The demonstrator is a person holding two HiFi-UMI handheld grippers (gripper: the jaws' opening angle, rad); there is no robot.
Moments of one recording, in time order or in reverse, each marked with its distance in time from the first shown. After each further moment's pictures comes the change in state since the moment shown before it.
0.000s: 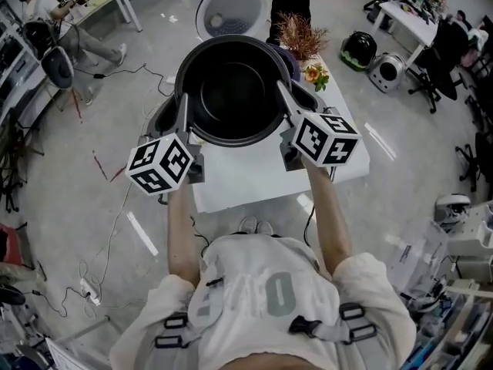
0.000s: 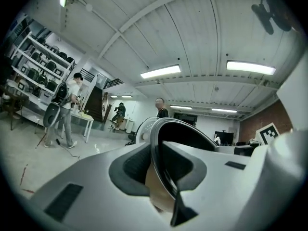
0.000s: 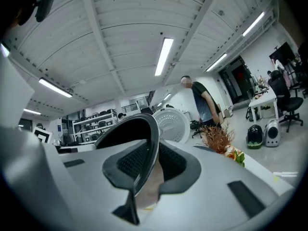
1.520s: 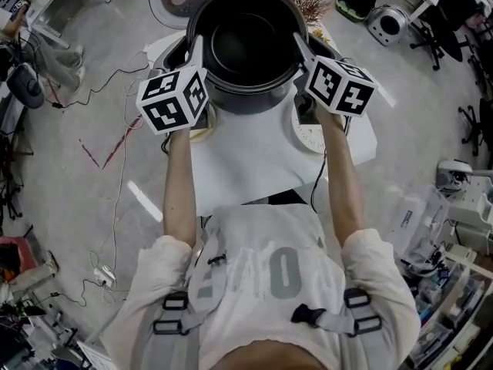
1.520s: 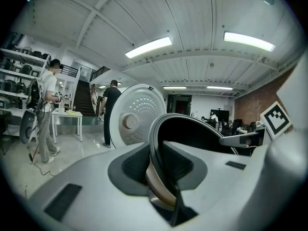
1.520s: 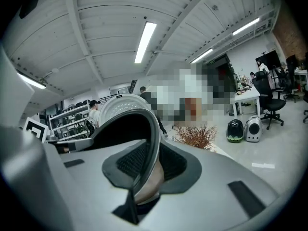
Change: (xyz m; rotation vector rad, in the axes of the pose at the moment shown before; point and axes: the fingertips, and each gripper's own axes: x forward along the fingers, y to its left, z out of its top) left arm 0.224 -0.010 -0.061 0.154 0.217 -0.055; right arm 0.108 -0.172 -0.002 0.043 0.115 -0.230
